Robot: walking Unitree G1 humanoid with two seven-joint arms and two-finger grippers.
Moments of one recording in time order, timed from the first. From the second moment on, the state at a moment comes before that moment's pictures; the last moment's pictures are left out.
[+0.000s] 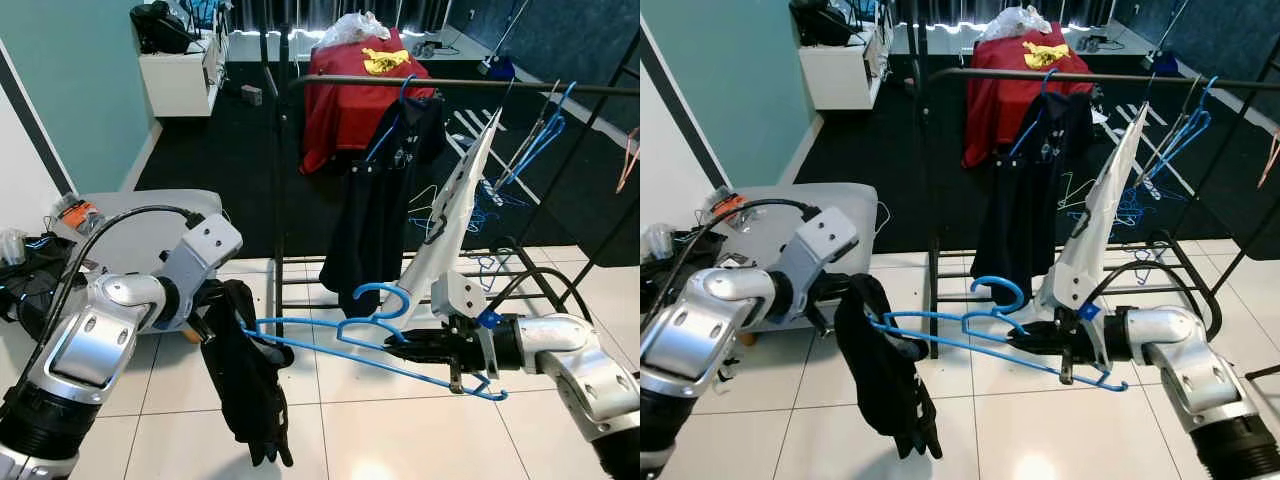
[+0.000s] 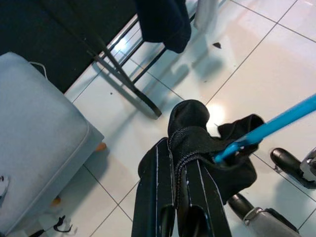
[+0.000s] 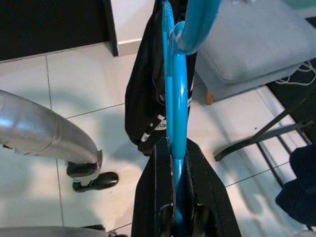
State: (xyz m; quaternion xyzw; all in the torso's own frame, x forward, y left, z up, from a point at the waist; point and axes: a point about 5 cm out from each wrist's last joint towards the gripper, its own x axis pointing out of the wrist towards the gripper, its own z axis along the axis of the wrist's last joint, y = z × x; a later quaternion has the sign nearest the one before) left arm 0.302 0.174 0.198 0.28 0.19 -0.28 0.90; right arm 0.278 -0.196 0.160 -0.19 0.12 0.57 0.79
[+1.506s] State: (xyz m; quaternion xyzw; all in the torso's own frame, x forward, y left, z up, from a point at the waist) left arm 0.288 0.118 0.205 0.26 0.17 -0.36 0.88; right arm 0.284 -0.199 0.128 -0.16 0.22 0.53 0.80
